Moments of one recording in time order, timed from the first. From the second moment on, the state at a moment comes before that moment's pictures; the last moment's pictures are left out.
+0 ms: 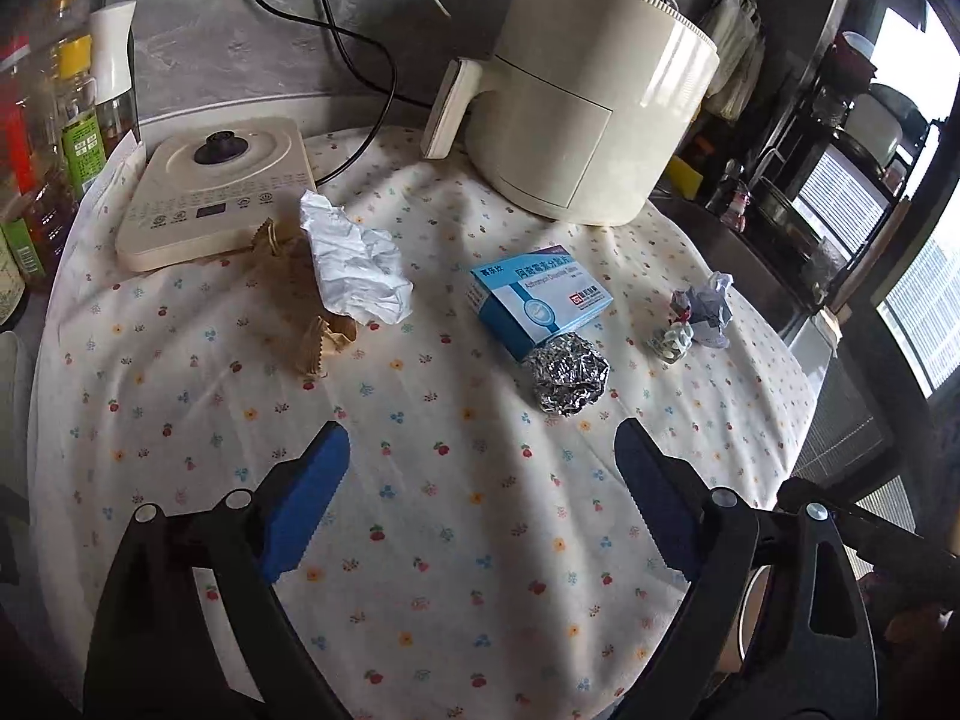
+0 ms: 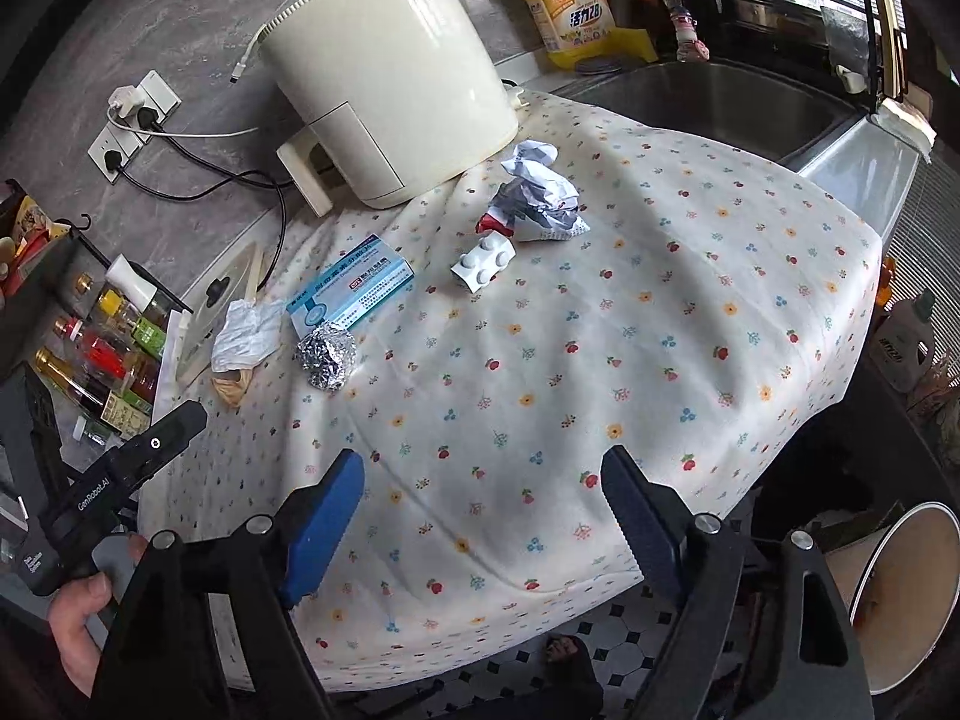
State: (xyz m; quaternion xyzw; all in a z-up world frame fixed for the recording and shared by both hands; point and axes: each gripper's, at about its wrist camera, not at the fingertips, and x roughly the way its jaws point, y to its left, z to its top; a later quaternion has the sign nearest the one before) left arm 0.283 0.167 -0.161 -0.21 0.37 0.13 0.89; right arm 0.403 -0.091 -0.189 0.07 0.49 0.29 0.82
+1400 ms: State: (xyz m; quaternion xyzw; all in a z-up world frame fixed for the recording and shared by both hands) left arm 0.229 0.195 -0.172 -0.27 0.32 0.20 0.89; right arm 0.414 0.021 -0.212 -0.03 0.53 0.41 0.74
